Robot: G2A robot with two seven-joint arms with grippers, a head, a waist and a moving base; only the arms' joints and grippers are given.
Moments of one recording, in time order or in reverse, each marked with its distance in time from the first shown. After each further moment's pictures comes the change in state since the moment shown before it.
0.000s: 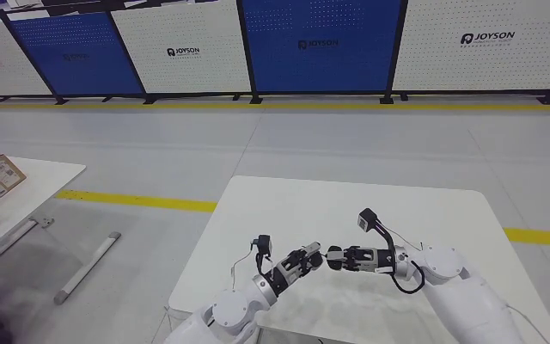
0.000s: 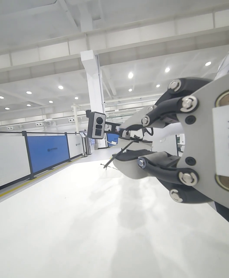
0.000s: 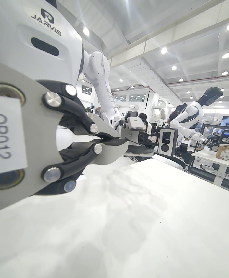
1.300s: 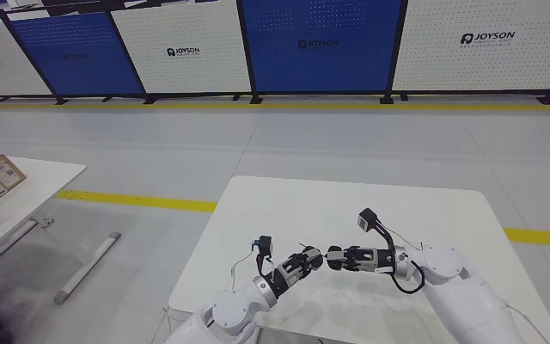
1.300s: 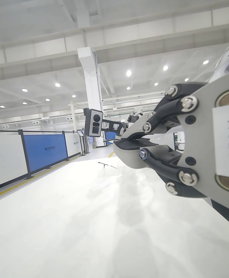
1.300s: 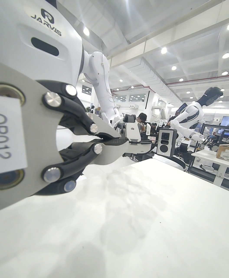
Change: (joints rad) left arm 0.014 -0.013 -0.015 -0.001 0.030 0.001 -0.035; right arm -0.008 0.000 0.002 -0.011 -0.004 0.004 -0.015
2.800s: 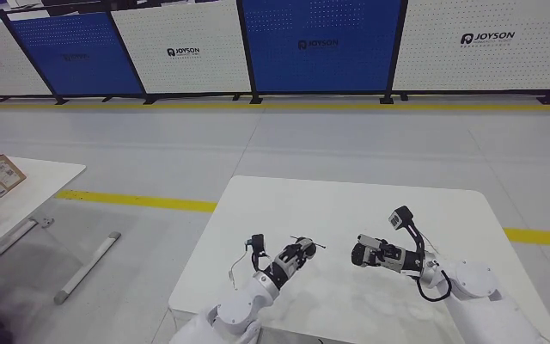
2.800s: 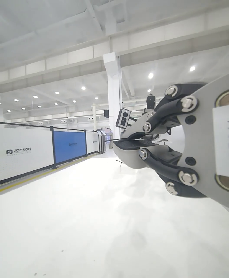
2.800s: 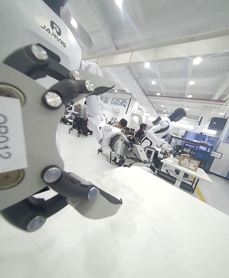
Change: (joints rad) left arm -0.016 -0.031 0.000 -0.007 -0.033 0.073 0.195; right arm -0.160 0.070 0.219 -0.151 0.000 -0.037 -0.075
